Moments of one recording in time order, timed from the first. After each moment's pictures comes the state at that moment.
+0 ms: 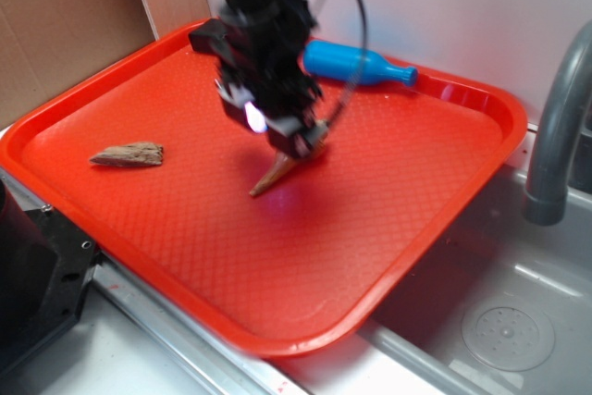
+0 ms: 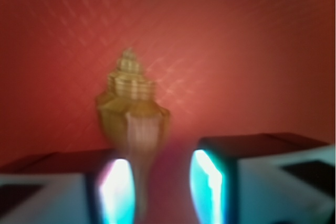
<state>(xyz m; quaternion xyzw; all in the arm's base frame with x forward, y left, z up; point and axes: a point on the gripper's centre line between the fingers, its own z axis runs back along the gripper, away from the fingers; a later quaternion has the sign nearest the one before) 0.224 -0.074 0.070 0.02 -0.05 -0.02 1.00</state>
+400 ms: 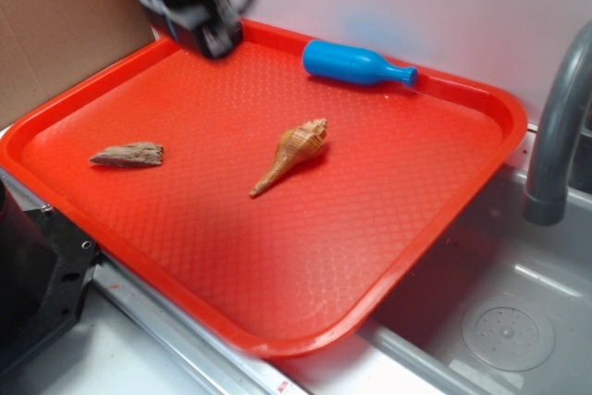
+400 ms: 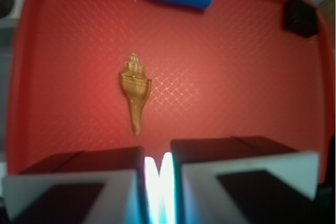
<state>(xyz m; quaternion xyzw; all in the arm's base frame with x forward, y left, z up) 0.184 -0.063 0.169 0.01 -0.07 -0.03 1.00</state>
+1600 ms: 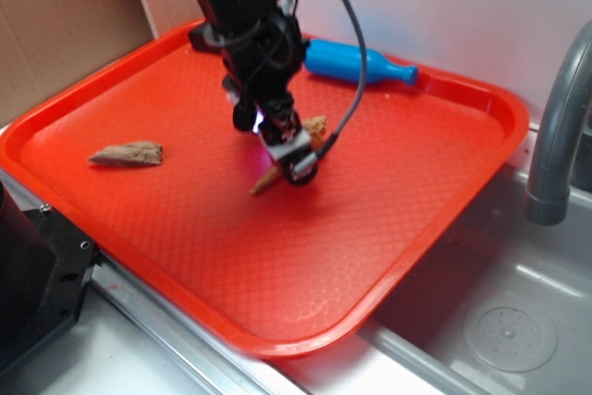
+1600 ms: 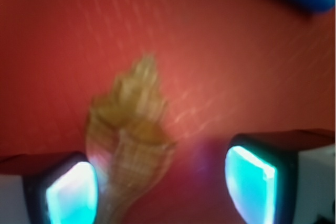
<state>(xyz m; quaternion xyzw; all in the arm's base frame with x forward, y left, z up) 0.235 -0.063 0.023 -0.02 -0.08 -0.15 0.98</state>
